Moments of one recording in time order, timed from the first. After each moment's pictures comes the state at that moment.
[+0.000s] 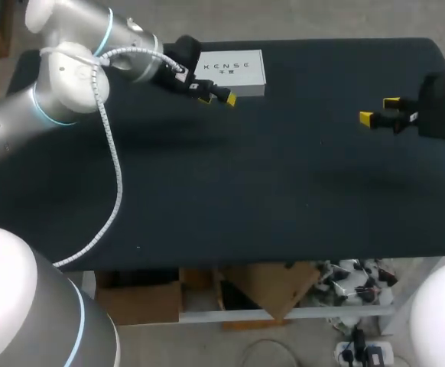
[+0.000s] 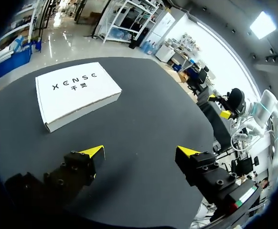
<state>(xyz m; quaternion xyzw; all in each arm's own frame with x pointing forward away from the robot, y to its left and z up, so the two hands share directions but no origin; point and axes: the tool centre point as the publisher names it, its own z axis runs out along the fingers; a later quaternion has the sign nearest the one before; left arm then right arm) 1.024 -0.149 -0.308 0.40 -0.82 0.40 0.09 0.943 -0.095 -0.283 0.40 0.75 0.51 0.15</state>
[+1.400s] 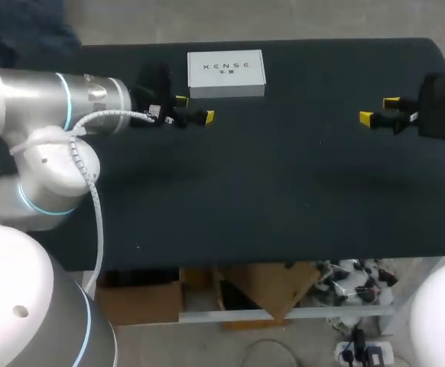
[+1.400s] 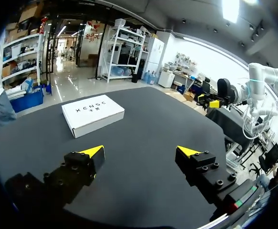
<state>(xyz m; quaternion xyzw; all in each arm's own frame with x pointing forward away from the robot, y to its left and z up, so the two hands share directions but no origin) 0.958 -0.103 -0.281 0.38 -0.77 0.50 -0.10 0.943 -0.095 -0.283 0.40 0.75 0.51 0.15</state>
